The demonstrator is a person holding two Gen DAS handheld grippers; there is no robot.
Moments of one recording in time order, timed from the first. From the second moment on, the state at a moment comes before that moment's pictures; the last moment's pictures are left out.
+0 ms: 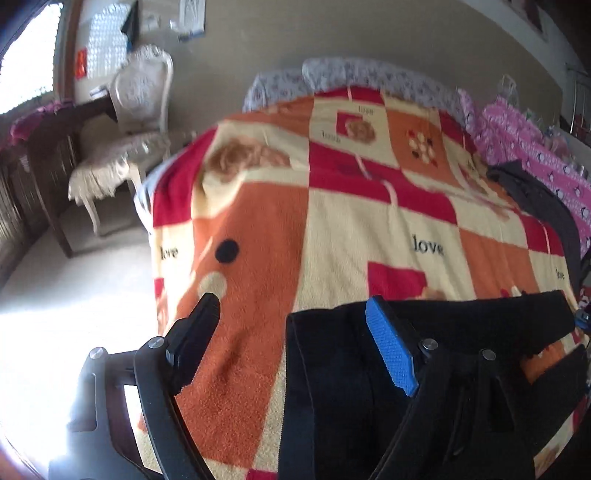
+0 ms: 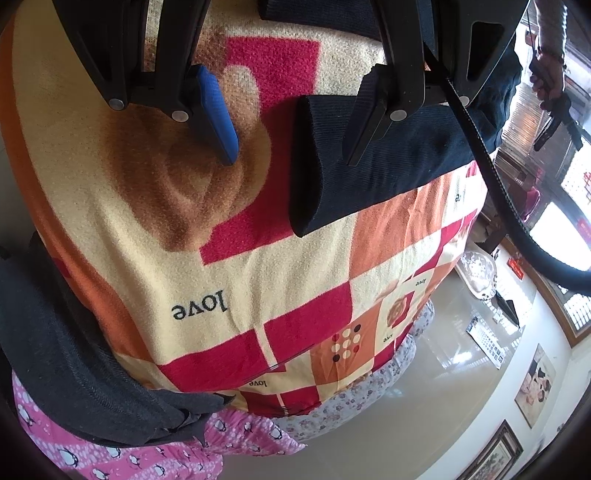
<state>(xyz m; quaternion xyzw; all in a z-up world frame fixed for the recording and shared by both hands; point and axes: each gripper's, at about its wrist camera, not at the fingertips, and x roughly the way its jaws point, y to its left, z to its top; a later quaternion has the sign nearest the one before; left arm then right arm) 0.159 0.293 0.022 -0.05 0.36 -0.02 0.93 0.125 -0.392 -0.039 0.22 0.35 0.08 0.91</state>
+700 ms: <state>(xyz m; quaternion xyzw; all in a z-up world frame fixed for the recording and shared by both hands) 0.211 0.286 -0.040 -0.03 0.42 -0.15 0.90 0.126 -0.393 -0.040 0.22 0.35 0.10 0.90</state>
